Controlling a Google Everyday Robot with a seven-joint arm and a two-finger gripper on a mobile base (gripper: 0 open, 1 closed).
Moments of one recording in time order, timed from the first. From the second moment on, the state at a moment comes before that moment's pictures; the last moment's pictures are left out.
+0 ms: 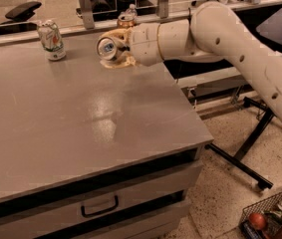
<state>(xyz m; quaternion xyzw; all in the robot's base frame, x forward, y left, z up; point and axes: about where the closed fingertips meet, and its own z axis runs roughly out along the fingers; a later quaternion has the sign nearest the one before) 0.635 0.075 0.944 -0.73 0.32 0.08 0.60</state>
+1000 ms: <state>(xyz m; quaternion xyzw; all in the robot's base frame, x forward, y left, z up) 0.659 0.081 0.969 -0.87 0.22 0.08 0.44</state>
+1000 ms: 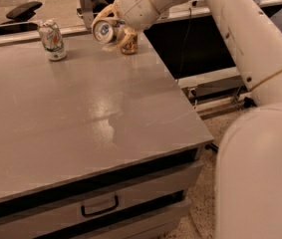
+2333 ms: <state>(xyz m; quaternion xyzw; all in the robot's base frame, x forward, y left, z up) 0.571 0.070 0.917 -0.95 0.18 0.12 0.24</state>
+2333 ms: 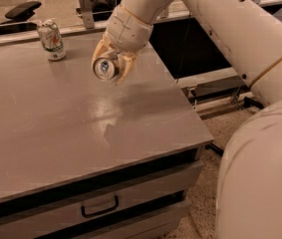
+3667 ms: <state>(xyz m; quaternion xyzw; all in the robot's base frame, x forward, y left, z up) 0.553 0.119 0.886 -0.99 0.14 0.03 0.05</state>
